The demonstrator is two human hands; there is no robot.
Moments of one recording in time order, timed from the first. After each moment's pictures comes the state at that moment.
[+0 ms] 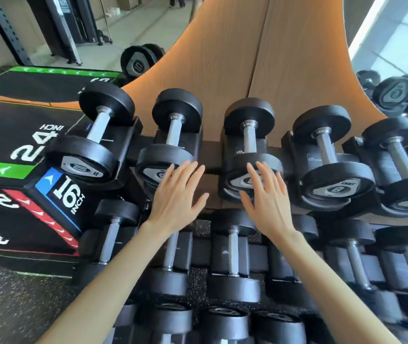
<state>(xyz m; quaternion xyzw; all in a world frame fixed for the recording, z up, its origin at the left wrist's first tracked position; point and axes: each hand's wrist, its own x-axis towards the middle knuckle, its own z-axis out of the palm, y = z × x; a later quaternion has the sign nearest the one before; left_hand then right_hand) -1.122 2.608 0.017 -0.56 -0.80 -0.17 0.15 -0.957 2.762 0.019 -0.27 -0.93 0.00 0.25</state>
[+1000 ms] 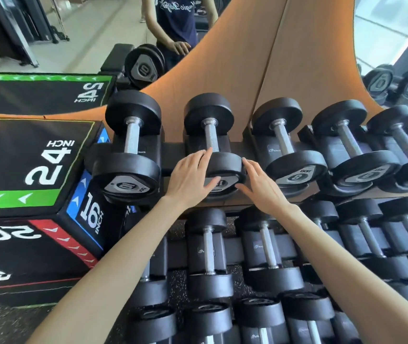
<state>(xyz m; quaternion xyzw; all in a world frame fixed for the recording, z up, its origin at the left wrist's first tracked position) -1.264 2.581 0.021 -0.62 -0.75 -0.20 0.10 -1.087 2.699 0.024 -0.30 -0.93 0.13 0.13</state>
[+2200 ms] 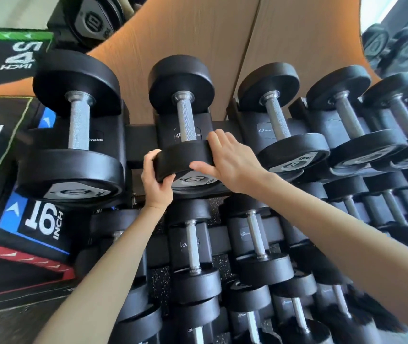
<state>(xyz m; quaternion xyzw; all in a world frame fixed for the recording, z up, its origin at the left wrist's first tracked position) -1.282 2.620 -0.070 -0.41 -0.61 -0.67 0.00 -1.146 2.709 0.046 -0.25 -0.96 0.00 0.14</state>
